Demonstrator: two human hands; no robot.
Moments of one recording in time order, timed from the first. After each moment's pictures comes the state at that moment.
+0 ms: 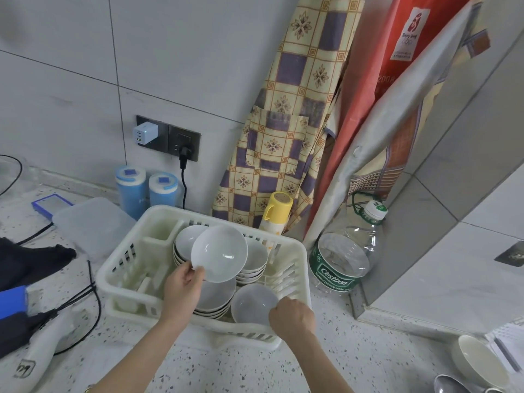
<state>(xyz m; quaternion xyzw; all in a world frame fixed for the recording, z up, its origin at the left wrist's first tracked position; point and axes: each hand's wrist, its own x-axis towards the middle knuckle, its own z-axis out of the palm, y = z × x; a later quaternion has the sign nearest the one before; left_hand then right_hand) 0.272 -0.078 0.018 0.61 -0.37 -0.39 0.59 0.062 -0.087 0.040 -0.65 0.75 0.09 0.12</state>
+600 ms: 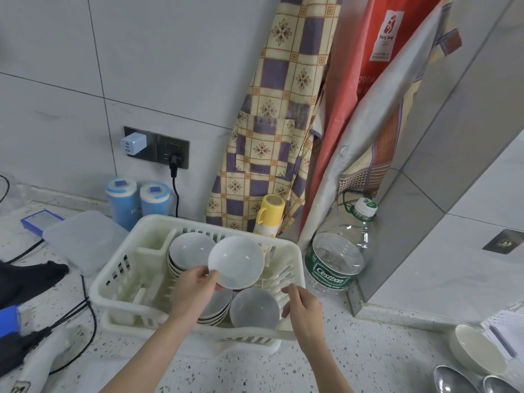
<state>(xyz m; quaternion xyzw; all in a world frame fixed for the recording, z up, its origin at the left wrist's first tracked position) 0.254 -0.087 0.048 0.65 -0.41 -0.41 0.49 0.037 -0.073 0.044 -0.51 0.68 -0.41 0.33</state>
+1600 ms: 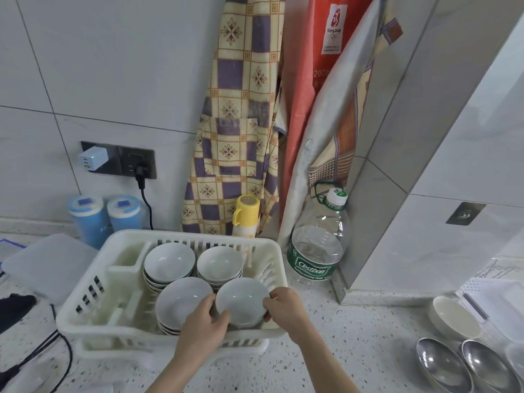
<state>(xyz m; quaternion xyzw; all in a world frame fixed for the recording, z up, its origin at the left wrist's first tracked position) 0.214 -0.054 0.028 0.66 -0.55 -0.40 0.32 0.027 -0.086 0.048 -0.53 0.72 -0.25 0.38</state>
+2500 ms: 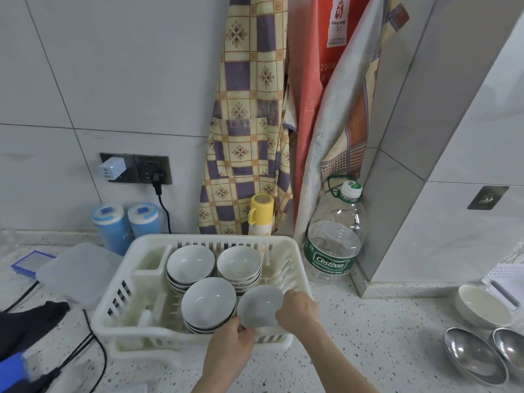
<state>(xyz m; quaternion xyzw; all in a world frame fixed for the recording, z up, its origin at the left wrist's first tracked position) 0.214 -0.032 0.017 0.65 -0.59 -0.40 0.27 0.056 -0.092 0.035 -0.60 0.77 0.02 0.19</state>
